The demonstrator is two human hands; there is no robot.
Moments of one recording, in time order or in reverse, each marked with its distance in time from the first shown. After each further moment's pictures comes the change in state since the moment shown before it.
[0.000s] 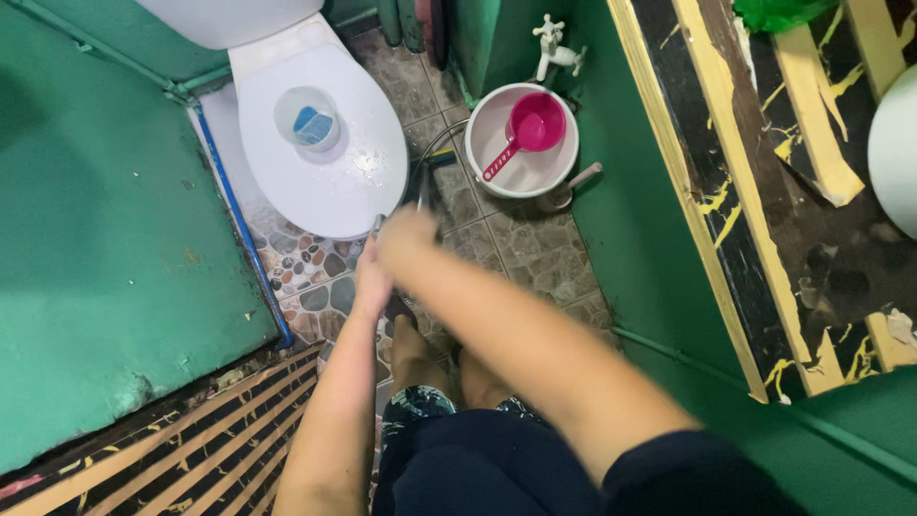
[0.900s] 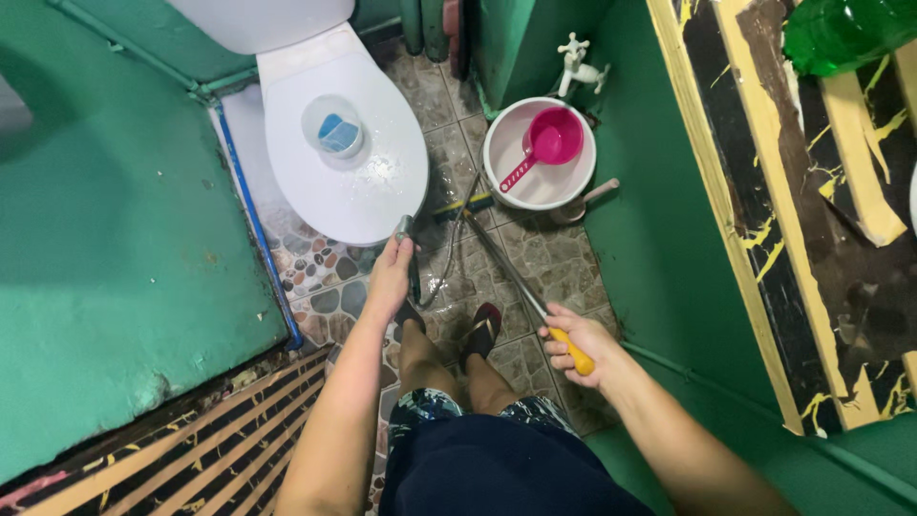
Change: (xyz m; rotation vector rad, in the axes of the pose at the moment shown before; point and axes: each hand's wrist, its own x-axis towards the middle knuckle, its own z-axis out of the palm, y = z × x) left_hand 0.010 0.040 -0.014 0.385 0.054 -0.226; right_hand -0.143 0.205 0.105 1.994 -0.444 0.614
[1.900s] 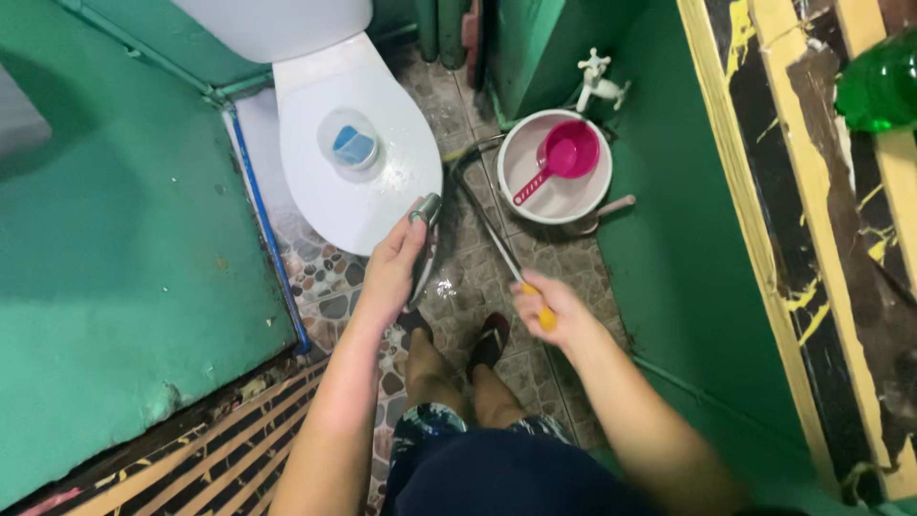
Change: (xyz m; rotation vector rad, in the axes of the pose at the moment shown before) left_hand 0.005 0.113 -0.041 -0.325 -0.131 0.185; right_hand 0.123 -0.055 0.045 0.459 -0.443 0.111
